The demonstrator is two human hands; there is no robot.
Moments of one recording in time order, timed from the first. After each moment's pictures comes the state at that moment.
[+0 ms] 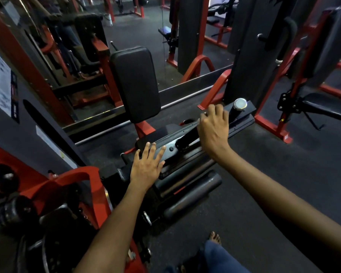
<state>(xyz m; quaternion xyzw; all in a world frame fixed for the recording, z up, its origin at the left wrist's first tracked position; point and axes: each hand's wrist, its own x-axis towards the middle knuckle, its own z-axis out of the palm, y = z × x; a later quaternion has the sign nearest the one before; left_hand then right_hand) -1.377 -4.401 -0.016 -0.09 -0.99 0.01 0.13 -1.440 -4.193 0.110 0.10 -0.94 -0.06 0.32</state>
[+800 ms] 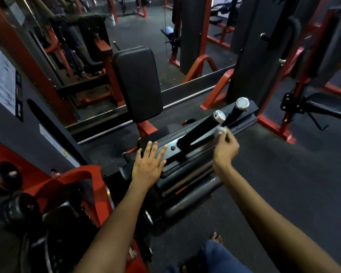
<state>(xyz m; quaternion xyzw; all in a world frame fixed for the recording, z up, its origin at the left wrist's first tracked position) -1.375 -4.398 -0.012 -0.08 -0.99 0.02 0.11 -1.422 -4.177 0.056 -0.17 -0.66 0.70 0.21</state>
